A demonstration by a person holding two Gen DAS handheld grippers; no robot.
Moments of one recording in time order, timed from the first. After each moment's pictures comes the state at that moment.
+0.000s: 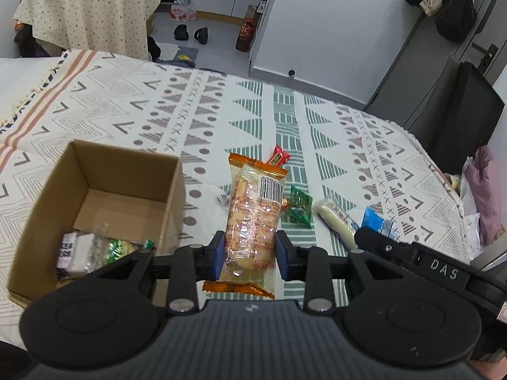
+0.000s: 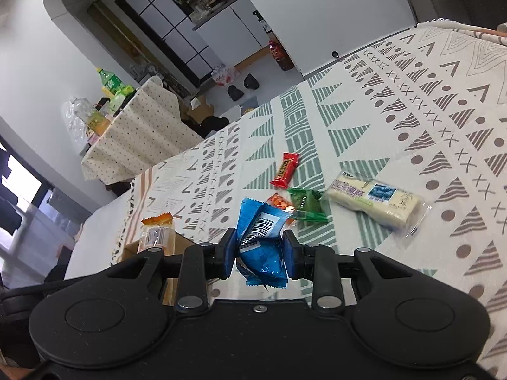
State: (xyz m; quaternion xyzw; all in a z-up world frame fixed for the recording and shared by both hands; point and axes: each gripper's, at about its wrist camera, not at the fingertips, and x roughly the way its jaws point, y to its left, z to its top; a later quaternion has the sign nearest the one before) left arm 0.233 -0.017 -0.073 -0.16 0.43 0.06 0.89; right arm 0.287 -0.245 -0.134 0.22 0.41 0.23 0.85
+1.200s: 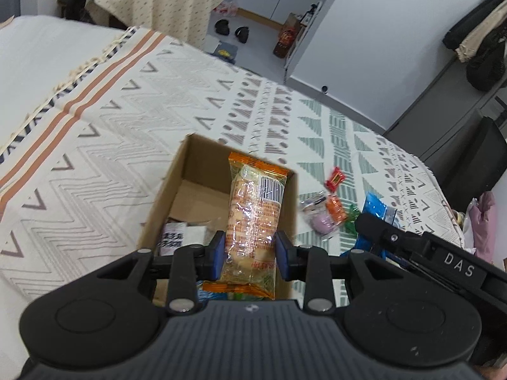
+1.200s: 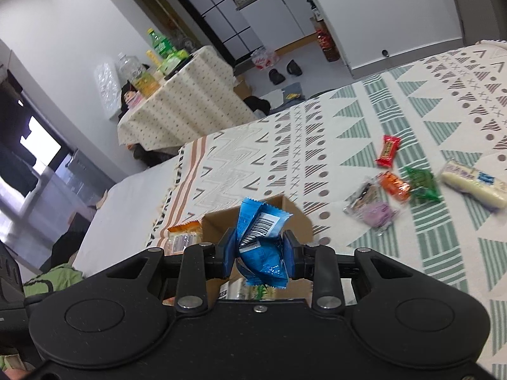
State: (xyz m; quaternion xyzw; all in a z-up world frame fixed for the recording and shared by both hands) left arm 0.168 0.116 -0.061 -0.24 0.43 0.10 0.86; right arm 0.237 -0.107 -0.086 0.17 0.41 0.29 0.85
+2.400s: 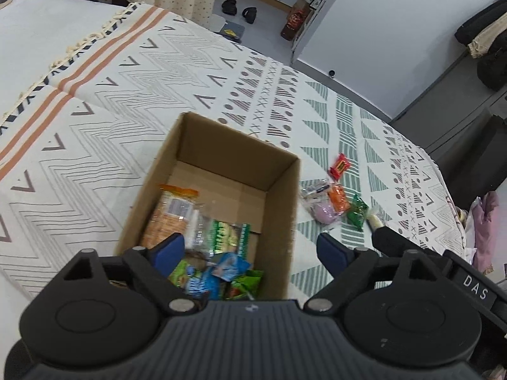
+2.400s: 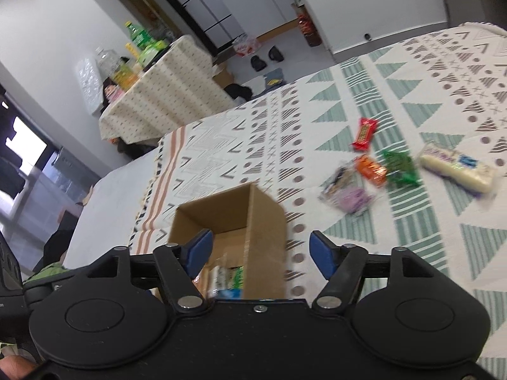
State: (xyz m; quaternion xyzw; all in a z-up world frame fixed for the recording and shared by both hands) left arm 0.187 0.106 -0.074 -0.26 0.46 0.10 0.84; right arm 0.249 -0.133 -0.100 0.17 0.44 0.25 0.84
